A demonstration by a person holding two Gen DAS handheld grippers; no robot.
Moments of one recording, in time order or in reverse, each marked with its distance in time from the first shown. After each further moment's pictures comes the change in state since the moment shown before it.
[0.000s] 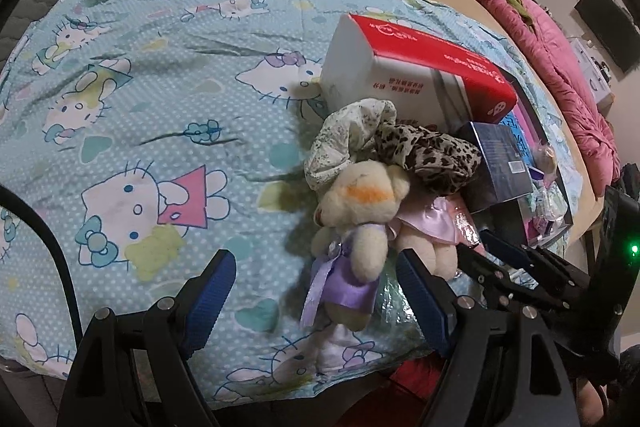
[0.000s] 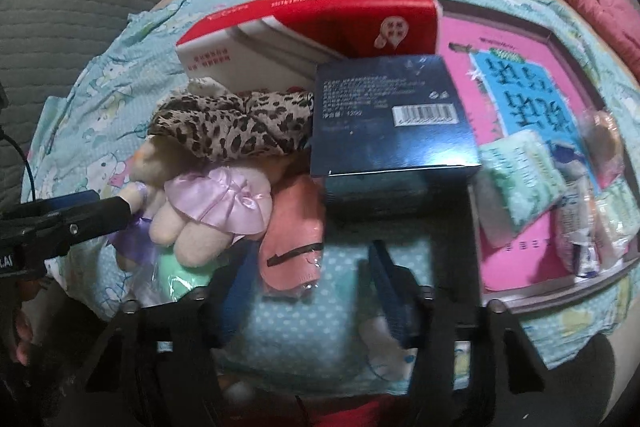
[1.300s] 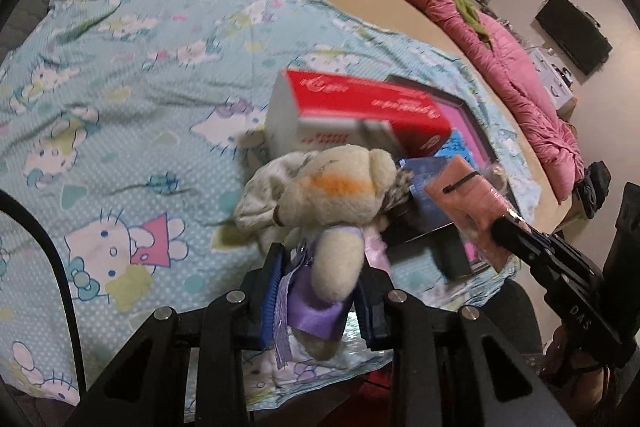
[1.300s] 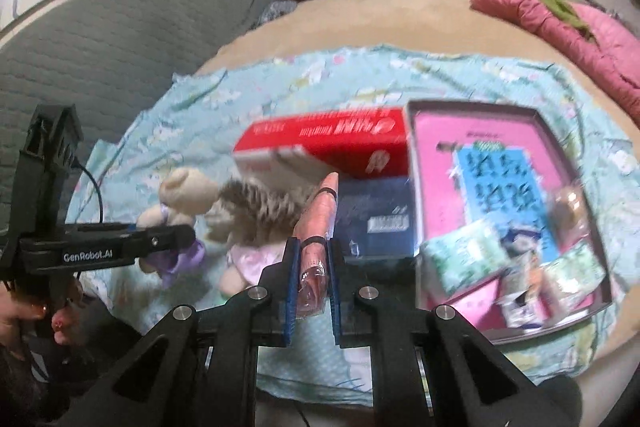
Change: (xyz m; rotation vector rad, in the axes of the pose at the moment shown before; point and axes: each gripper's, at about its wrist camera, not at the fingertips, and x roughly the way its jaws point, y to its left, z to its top) left arm -0.035 -0.027 0.015 0.054 -0.106 -0.138; right arm -0.102 -0.015 0.014 -0.058 -0.280 0.078
